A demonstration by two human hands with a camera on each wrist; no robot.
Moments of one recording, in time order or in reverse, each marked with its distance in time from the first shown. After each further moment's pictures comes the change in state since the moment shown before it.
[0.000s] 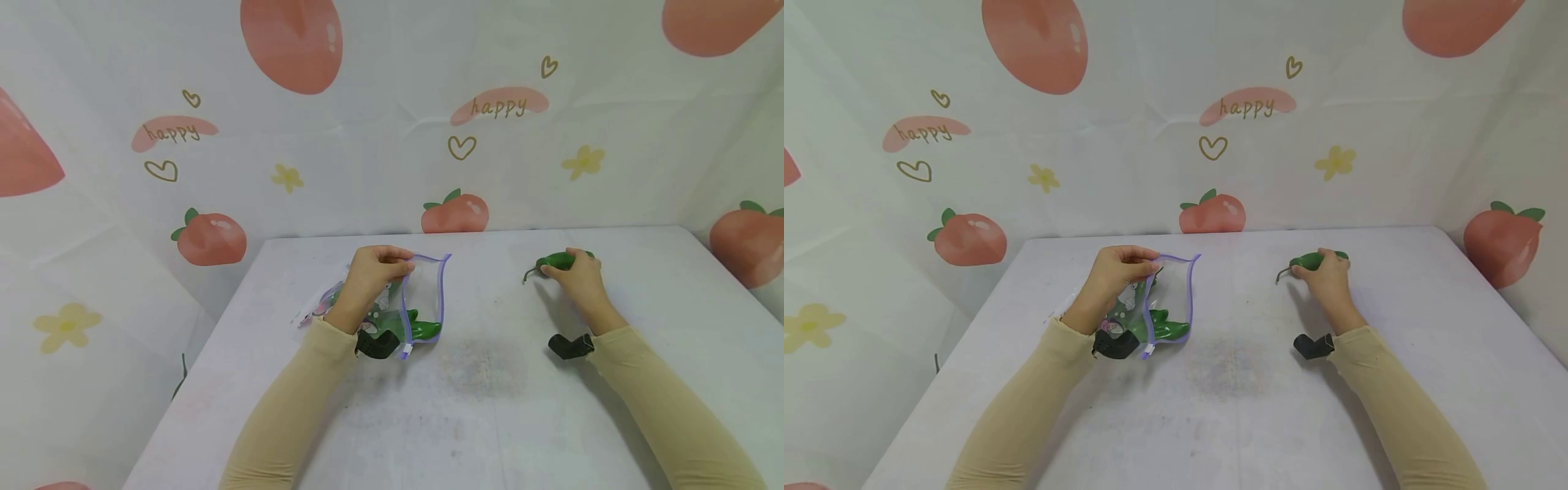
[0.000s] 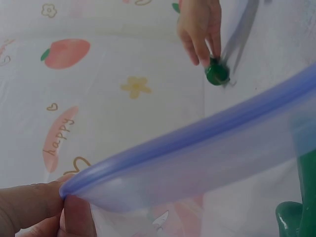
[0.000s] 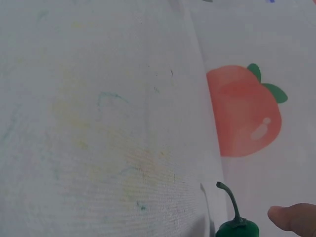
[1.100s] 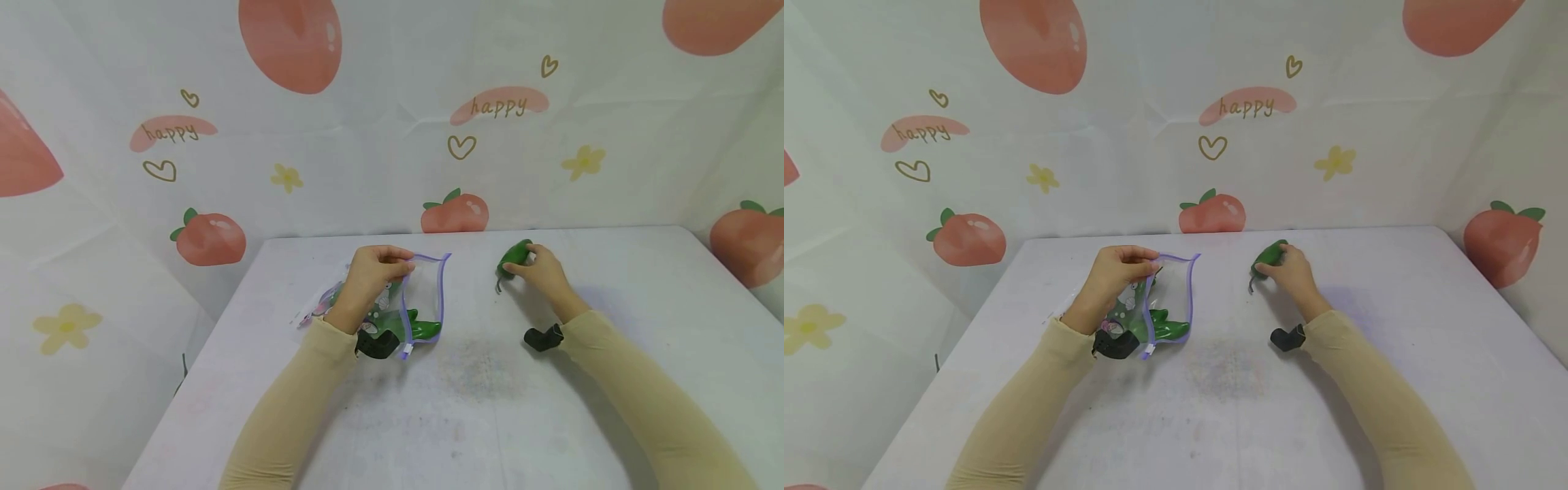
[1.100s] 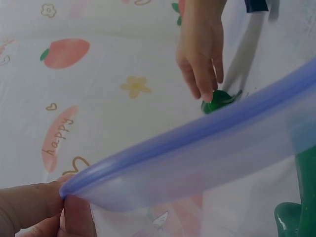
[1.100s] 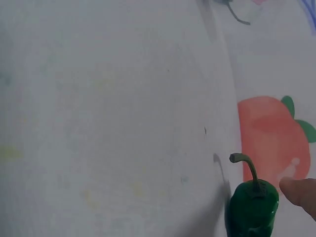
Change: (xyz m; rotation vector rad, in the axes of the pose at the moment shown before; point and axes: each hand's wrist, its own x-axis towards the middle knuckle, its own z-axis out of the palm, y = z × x) left_hand 0.003 -0.002 0.000 0.004 0.007 -0.009; right_hand 0.023 -0.028 0.037 -0.015 -0.098 -0.063
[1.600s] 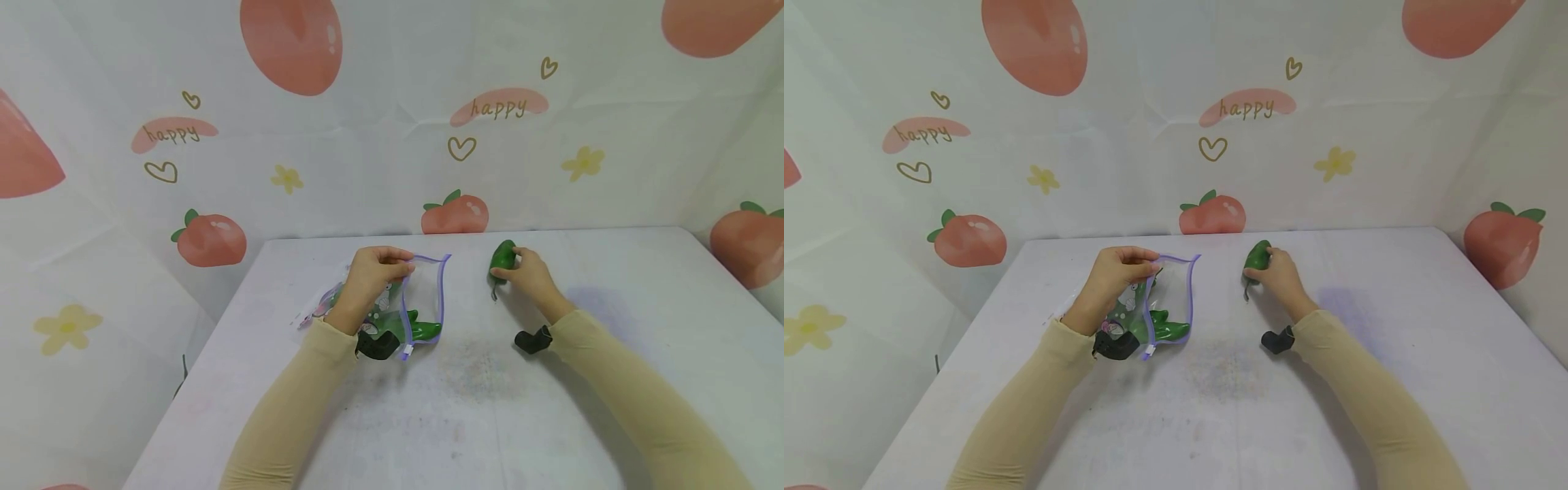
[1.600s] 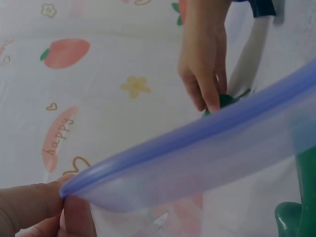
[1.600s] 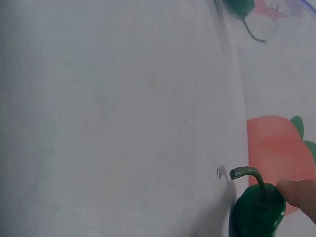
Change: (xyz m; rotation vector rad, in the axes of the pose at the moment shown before) left_hand -0.001 0.001 0.000 -0.001 -0.009 0.018; right_hand 0.001 -0.013 0.017 -0.036 -0.019 -0.016
